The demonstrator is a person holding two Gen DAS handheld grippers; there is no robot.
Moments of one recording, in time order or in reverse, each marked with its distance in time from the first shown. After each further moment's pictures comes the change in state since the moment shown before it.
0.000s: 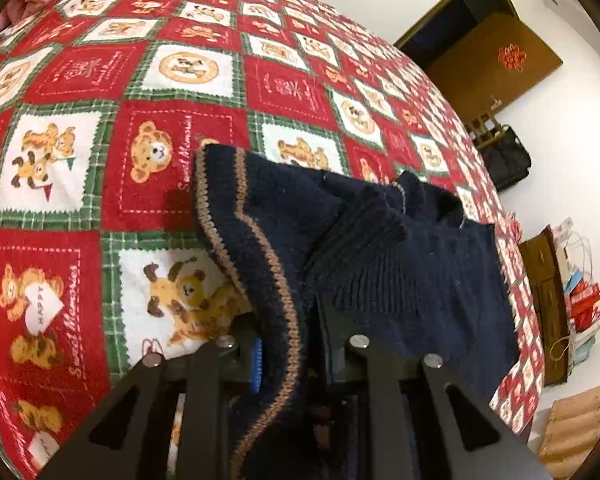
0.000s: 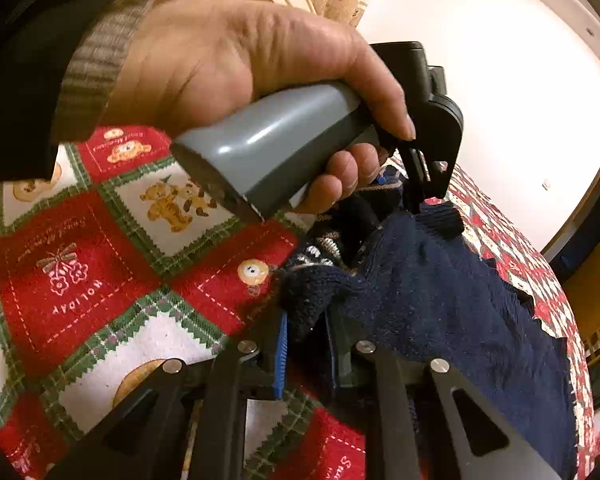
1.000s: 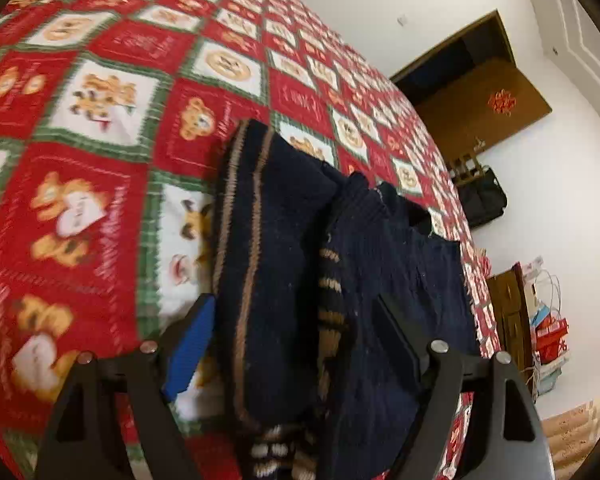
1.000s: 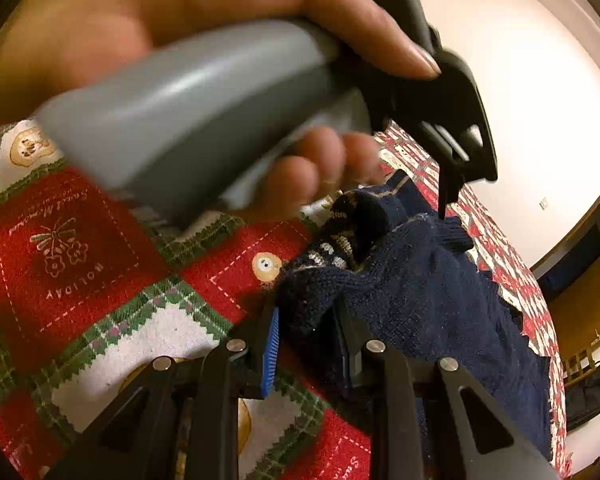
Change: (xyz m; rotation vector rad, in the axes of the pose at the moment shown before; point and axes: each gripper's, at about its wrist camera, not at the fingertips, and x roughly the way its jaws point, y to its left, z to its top) left arm -0.016 0.013 -0.029 -0.103 -0.058 -0.115; right arm 0.010 0.021 0.005 -0.118 0.058 -0.046
